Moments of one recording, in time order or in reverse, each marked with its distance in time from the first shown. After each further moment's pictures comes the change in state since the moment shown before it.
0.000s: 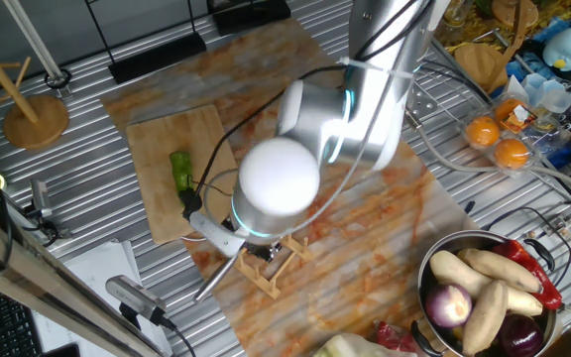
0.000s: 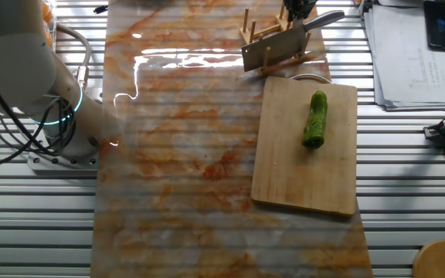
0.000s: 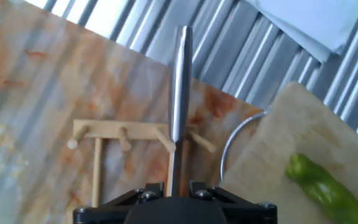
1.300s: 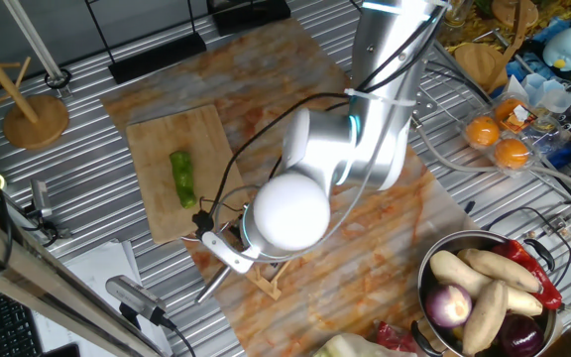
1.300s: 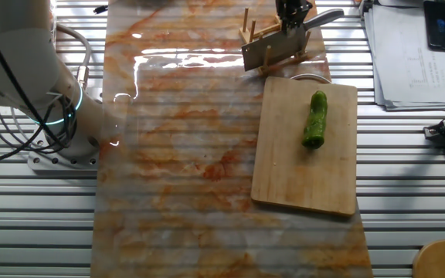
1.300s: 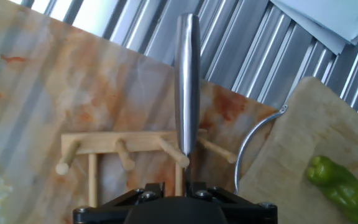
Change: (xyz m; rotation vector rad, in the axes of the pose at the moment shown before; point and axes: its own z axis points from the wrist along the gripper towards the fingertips) arm 0.015 0.005 0.026 0.068 0.038 -0.043
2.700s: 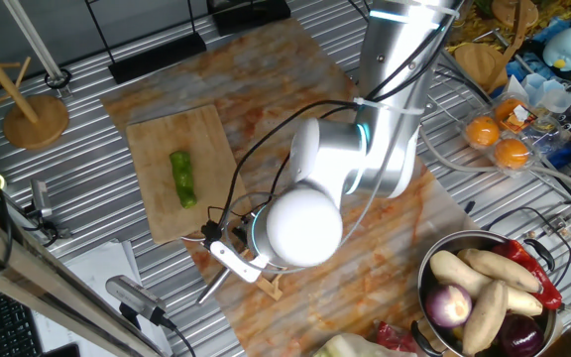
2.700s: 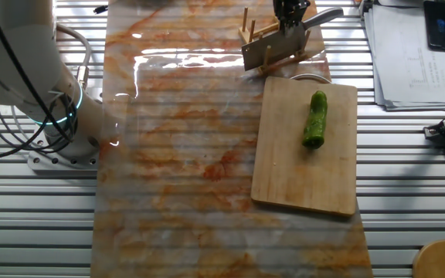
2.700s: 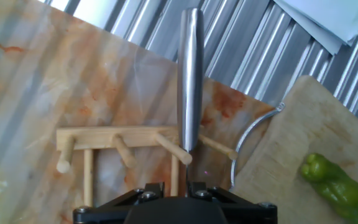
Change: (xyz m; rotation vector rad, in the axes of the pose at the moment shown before) arm -0.001 0.003 0.002 0.040 0.020 -0.012
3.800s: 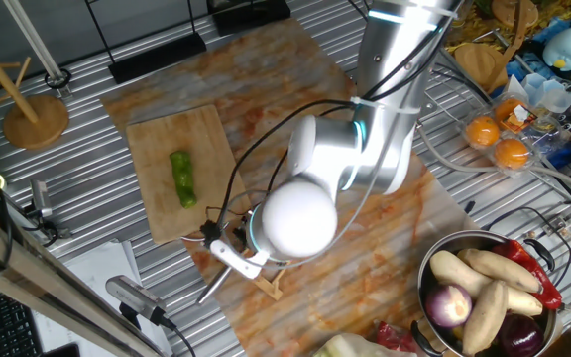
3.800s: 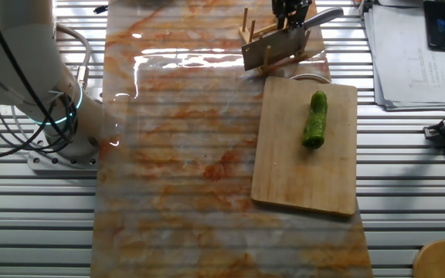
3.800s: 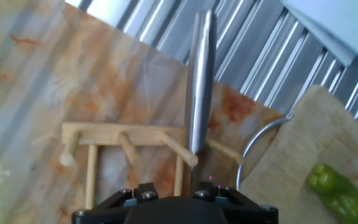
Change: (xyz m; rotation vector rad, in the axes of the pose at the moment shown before) arm 0.007 0.002 0.018 -0.019 -0.020 -0.049
